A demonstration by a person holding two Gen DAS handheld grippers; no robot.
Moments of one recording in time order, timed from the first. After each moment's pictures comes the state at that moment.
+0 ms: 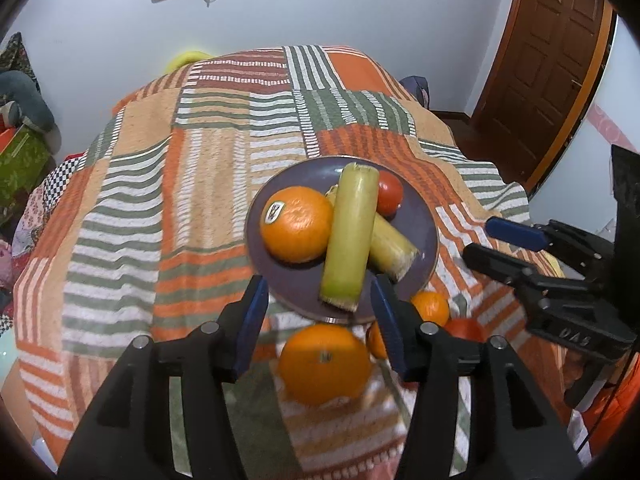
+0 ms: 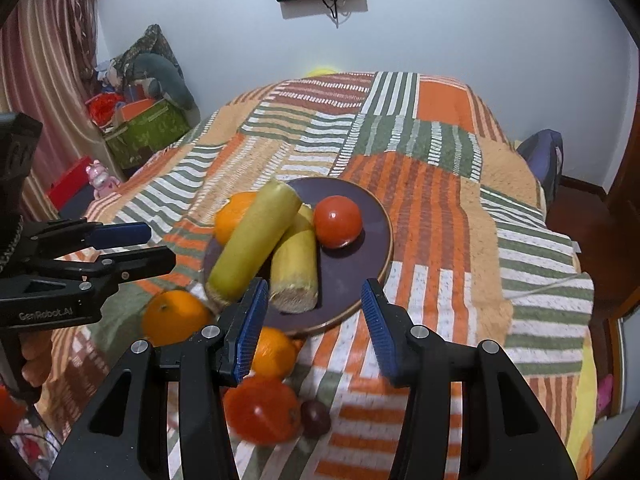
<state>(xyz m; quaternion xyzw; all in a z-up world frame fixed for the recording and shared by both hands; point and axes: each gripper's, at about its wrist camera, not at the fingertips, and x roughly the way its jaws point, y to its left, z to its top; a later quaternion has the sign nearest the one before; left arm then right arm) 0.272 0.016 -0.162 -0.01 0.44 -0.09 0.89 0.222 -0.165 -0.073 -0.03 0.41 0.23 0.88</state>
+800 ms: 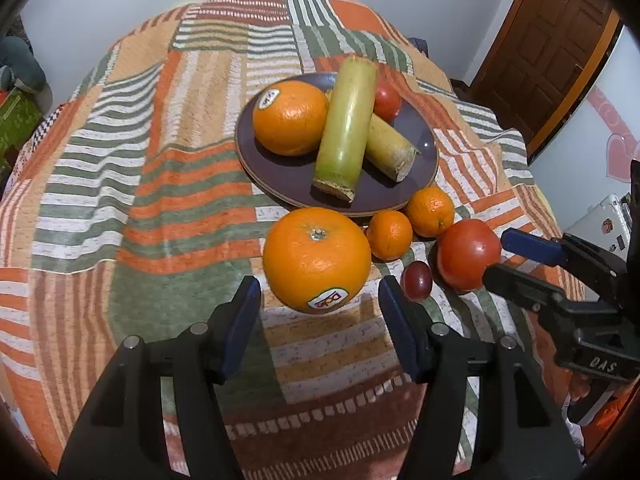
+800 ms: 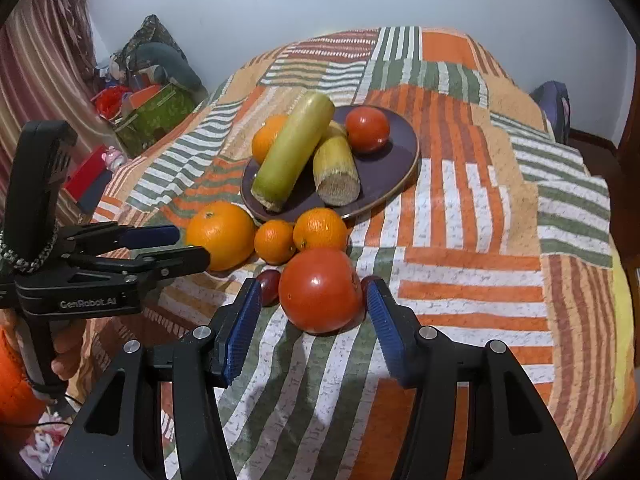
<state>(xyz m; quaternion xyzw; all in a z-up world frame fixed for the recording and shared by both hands) 0.237 0.016 -0.214 -0.03 0.51 -0.10 0.86 0.172 -0.164 -0.108 0.02 0.47 0.24 0.85</state>
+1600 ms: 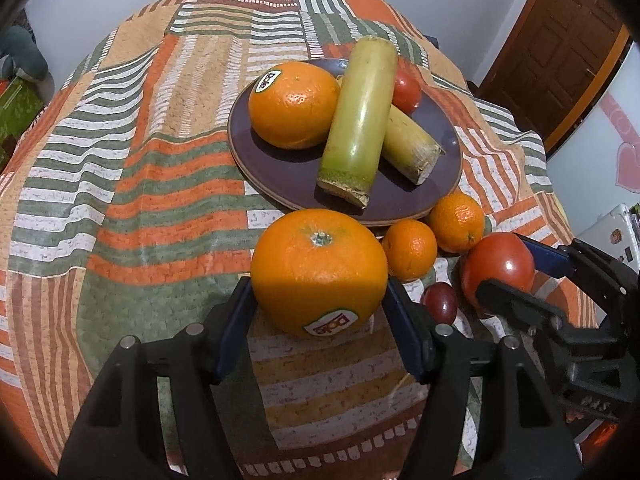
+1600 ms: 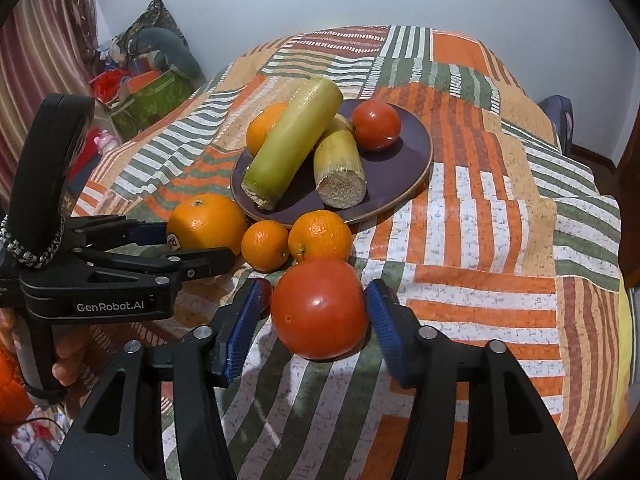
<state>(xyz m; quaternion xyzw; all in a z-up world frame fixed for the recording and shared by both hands) 0.257 0.012 -0.236 -0.04 0.51 -0.09 0.85 0.180 -0.151 -0.119 -0.02 0.46 0.24 0.86</state>
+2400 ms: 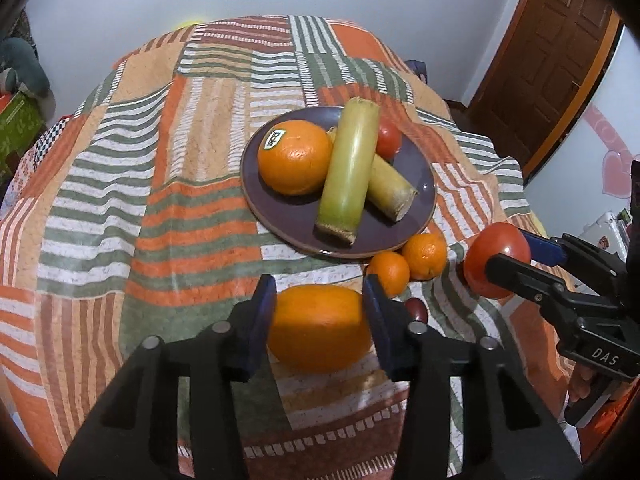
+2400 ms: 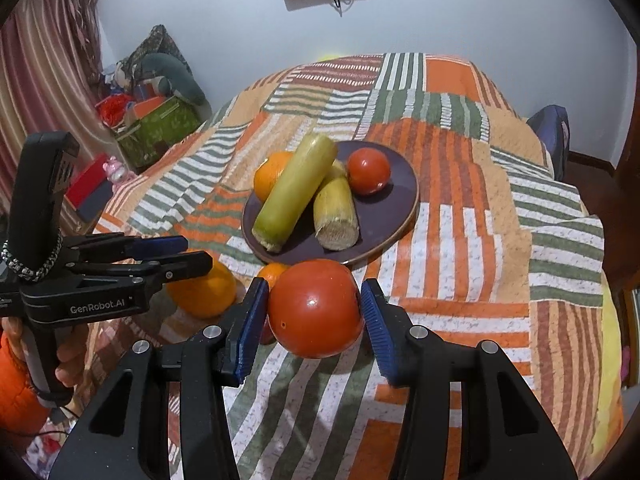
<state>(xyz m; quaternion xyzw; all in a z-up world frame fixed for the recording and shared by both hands) 0.245 0.022 -0.195 -0.04 0.47 -0.10 0.88 0.181 -0.162 -0.085 0.01 0.43 0.24 0.87</state>
